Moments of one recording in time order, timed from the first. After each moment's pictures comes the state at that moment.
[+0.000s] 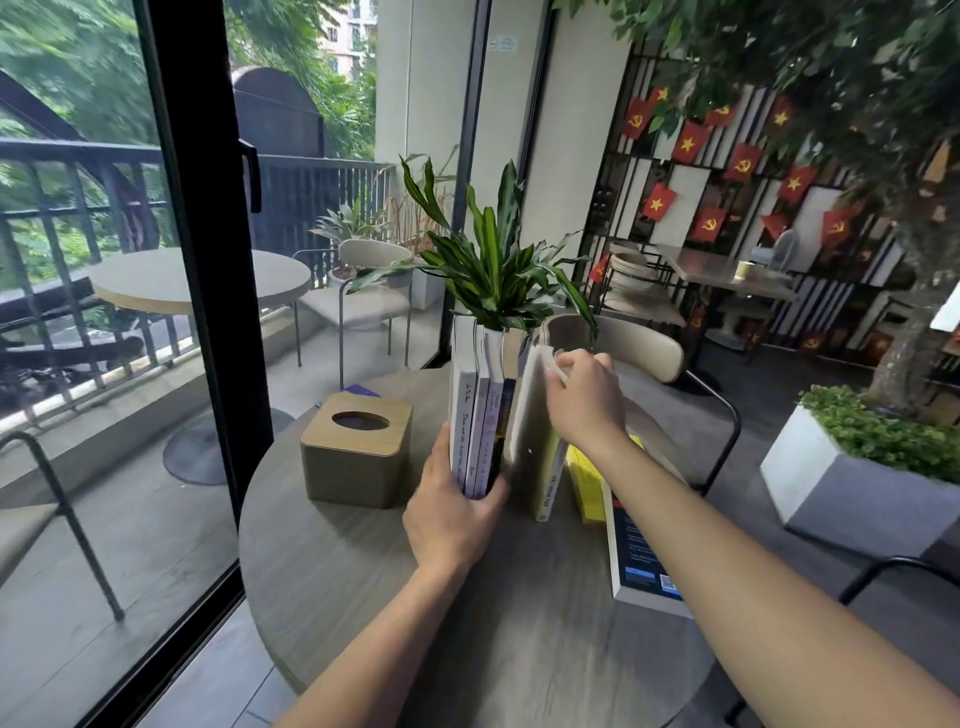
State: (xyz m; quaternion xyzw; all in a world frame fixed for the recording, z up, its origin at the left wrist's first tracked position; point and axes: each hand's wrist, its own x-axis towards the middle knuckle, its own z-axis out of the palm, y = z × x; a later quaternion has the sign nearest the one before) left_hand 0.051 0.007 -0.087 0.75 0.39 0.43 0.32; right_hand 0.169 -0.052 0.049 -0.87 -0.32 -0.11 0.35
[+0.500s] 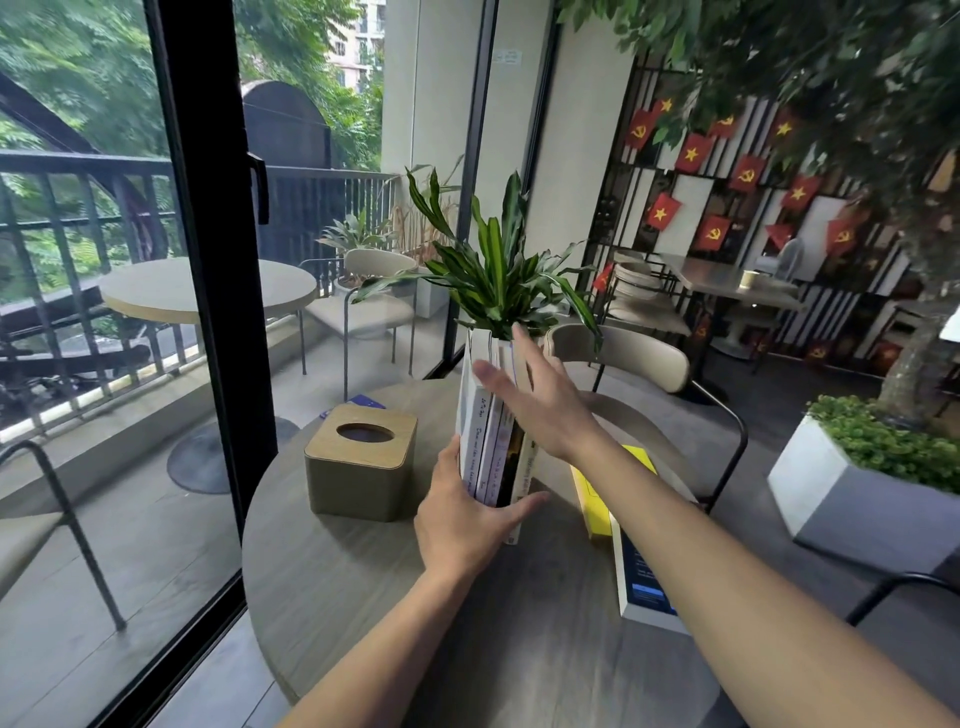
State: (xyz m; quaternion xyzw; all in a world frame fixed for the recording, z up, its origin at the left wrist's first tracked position) left_hand 0.050 0.005 -0.072 0.75 0.37 0.41 0.37; right_hand 0.145 -0.039 0.060 -0.80 -0.46 0.07 0.39
